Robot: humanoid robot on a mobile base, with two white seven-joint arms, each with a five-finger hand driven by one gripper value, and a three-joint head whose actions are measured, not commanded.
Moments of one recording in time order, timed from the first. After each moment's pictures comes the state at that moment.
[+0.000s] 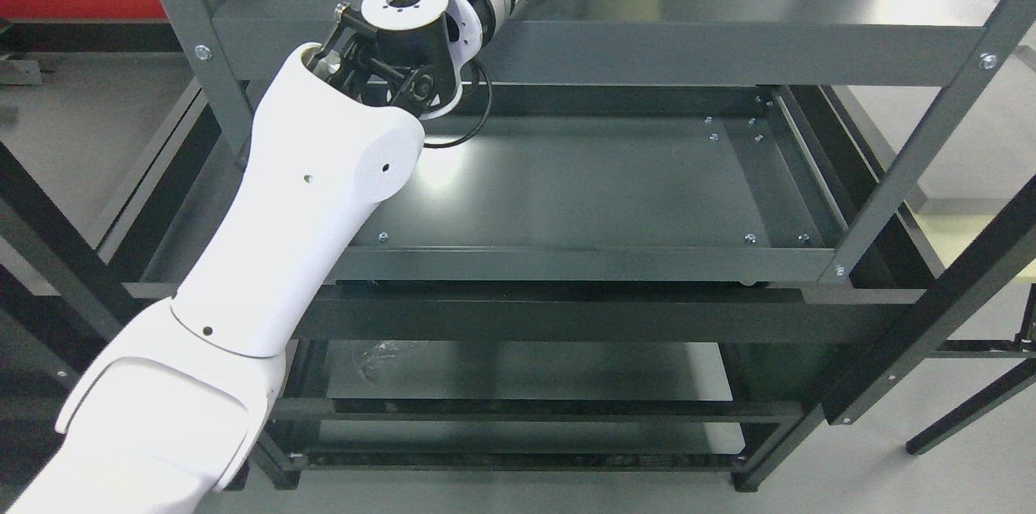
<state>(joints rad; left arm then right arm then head) -1.33 0.00 -0.55 -1.24 0.73 0.53 0.26 0.00 0.00 0.00 -0.24 0.00 0.09 -0.12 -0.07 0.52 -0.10</state>
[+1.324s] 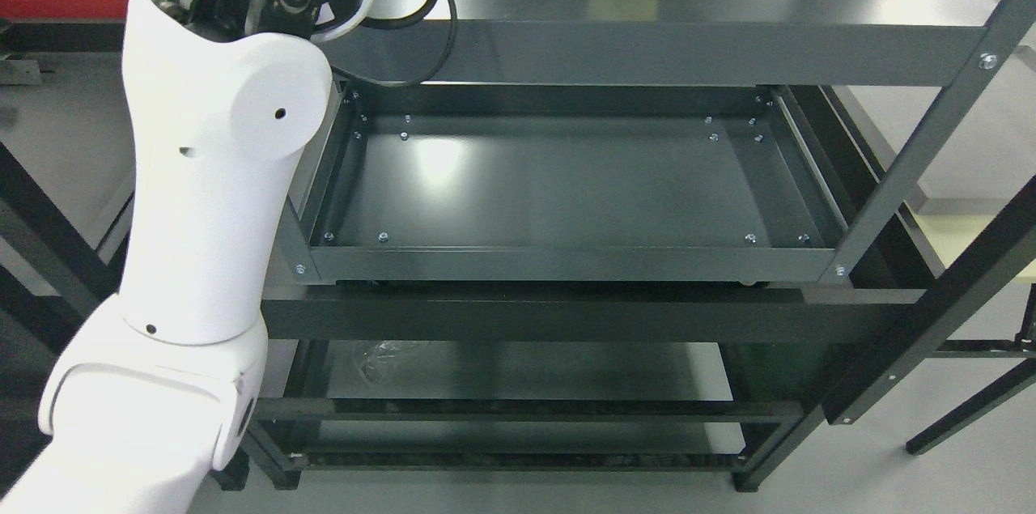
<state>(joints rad) -1.35 0.00 -0.32 -1.50 0.71 0.79 -0.31 0.00 0.00 0.00 -0.24 0.00 0.09 -0.12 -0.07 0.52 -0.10</state>
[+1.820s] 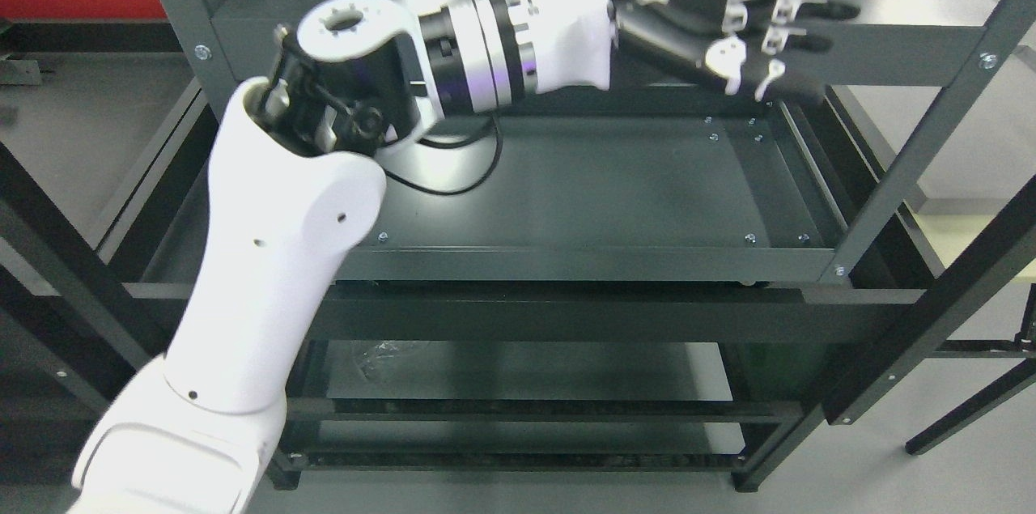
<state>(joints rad) -1.11 0.00 -0.47 -1.54 0.70 0.63 -0.60 0.00 0.00 0.00 -0.24 0.00 0.09 -0.12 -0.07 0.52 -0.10</state>
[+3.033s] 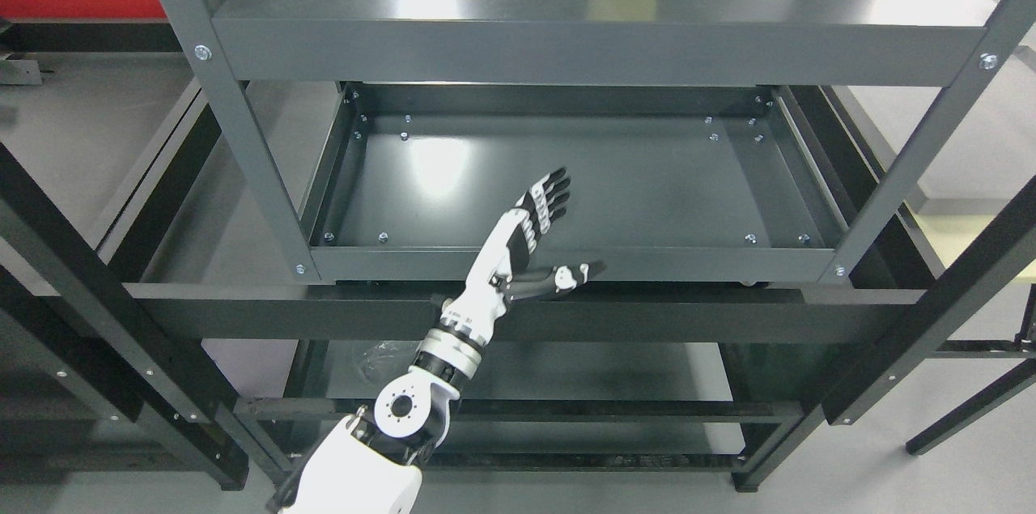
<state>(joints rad) -0.49 0.00 -0.53 -1.31 0.33 -0.15 0.01 0.00 0.00 0.00 -0.24 0.00 0.09 -0.12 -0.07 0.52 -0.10</state>
